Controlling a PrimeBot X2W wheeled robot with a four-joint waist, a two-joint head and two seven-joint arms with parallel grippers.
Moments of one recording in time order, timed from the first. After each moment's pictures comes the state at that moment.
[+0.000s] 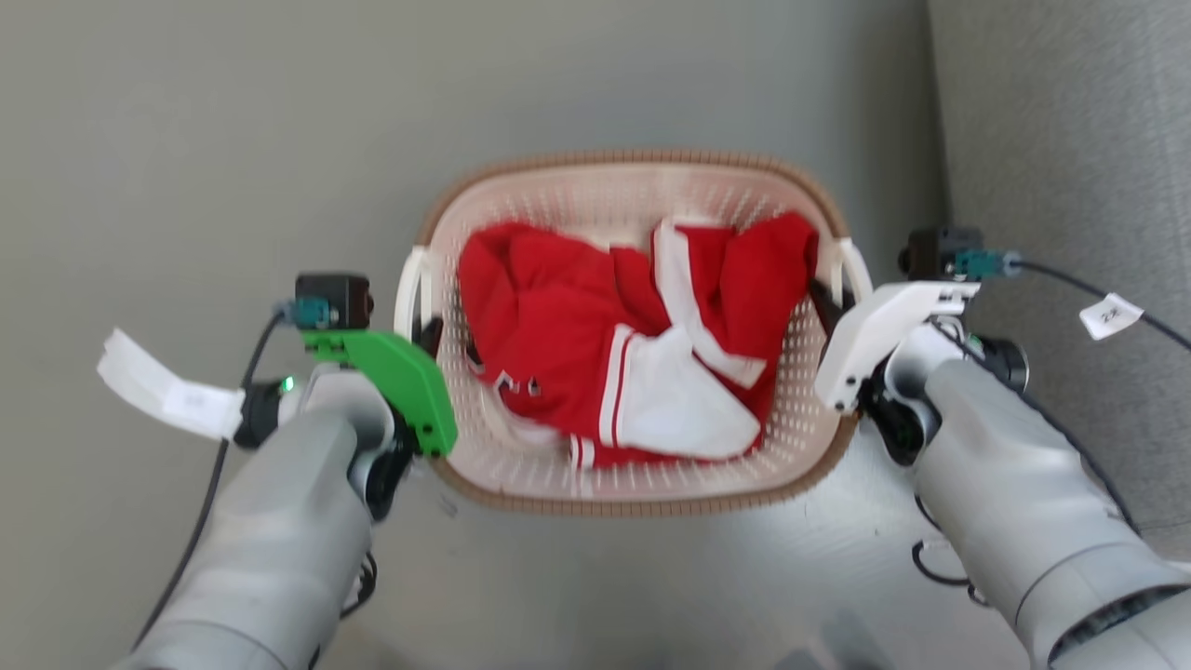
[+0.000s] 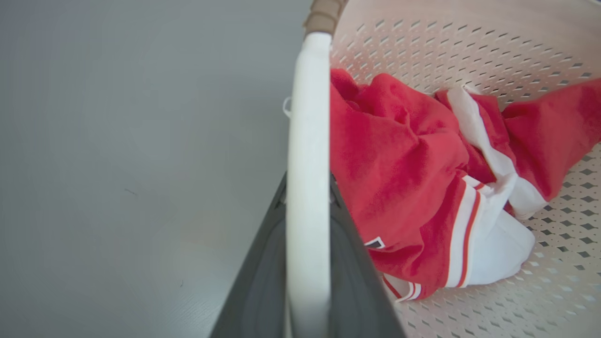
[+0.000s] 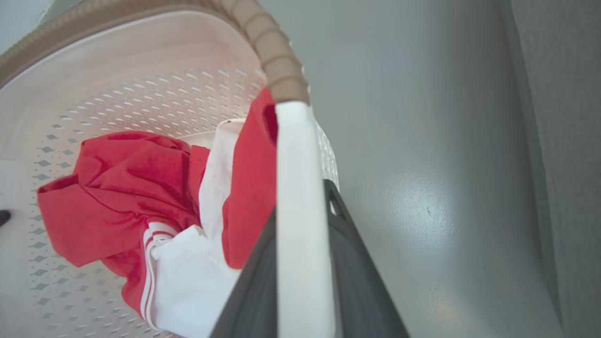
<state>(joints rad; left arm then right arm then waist) -0.80 0.01 -0.76 1.09 -0.88 -0.13 -0.10 -0.76 -0.05 0.50 1.14 0.64 0.12 -0.09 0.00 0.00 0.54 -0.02</state>
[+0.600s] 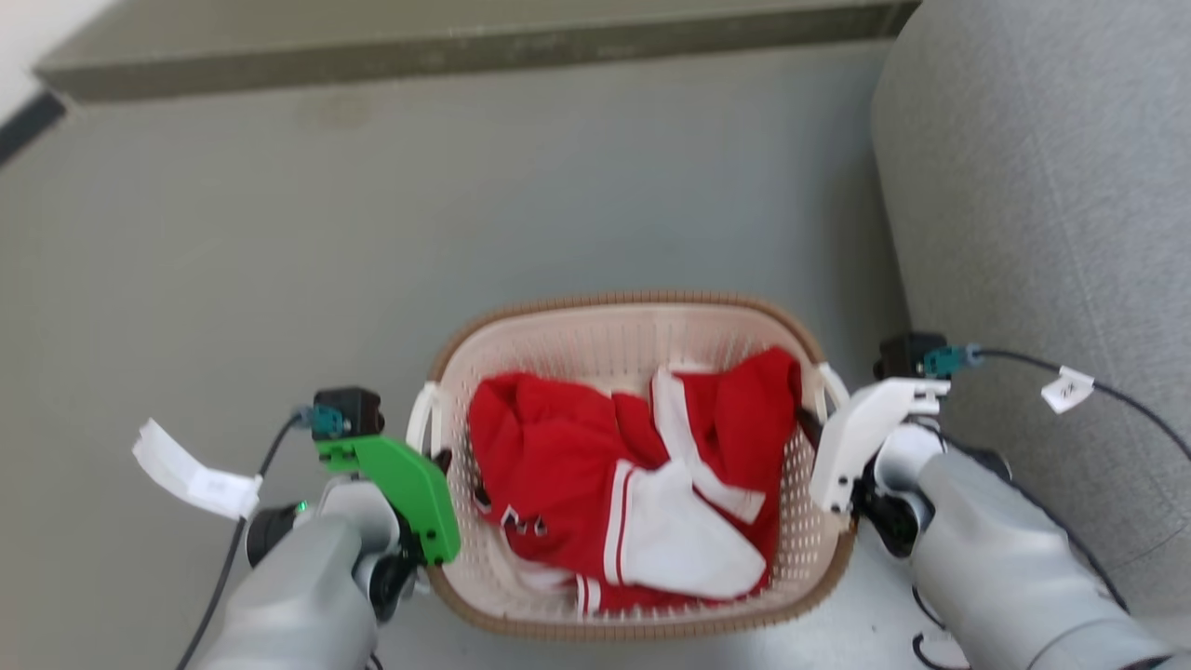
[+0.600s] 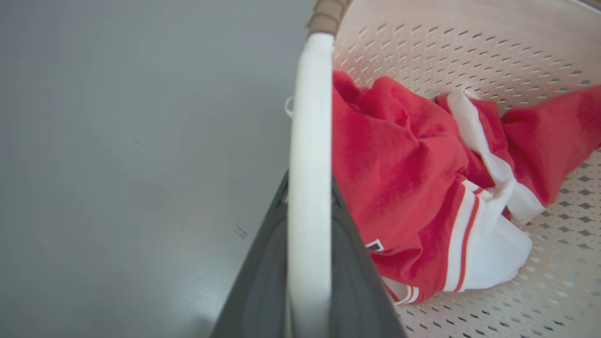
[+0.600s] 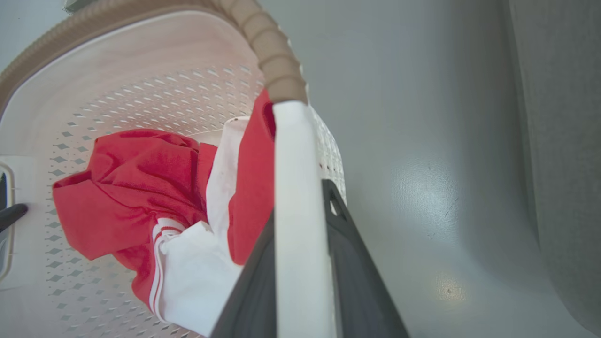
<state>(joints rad) -0.64 0.01 -0.80 1.12 -0.98 -0.13 -0.01 -0.62 -0.06 0.60 1.13 0.75 0.12 0.04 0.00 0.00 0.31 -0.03</state>
